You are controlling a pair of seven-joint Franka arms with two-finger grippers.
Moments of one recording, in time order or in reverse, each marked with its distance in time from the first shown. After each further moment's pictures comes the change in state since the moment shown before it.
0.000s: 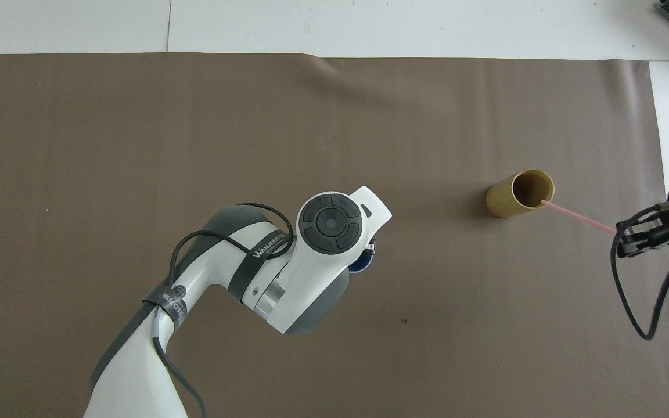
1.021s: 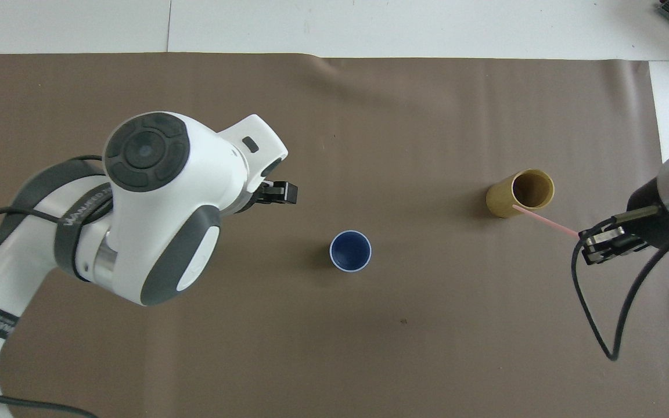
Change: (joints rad) left arm 0.258 -0.227 0.040 0.028 -0.001 -0.170 0.308; right arm 0.012 -0.007 0.137 0.036 0.018 -0.034 0.105
